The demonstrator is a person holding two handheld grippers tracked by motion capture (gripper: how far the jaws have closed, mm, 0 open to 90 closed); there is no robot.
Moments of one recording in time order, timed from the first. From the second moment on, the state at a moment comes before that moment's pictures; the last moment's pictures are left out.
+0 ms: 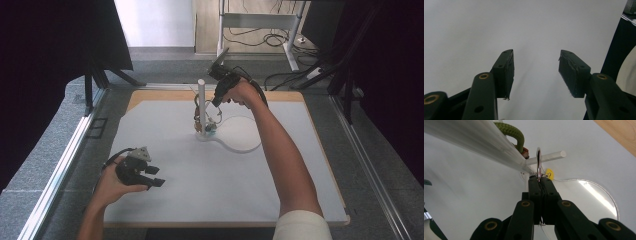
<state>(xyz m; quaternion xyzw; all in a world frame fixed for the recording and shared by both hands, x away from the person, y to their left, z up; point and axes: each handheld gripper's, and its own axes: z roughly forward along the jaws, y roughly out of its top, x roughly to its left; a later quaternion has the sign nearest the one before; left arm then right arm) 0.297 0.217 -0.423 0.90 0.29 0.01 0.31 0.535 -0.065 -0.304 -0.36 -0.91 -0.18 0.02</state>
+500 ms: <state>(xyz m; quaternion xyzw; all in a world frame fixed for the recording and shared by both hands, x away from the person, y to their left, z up) 0.297 0.218 -0.424 0.91 0.29 0.01 0.31 0.523 -0.074 -0.310 -0.36 -0.91 -0.20 0.02</state>
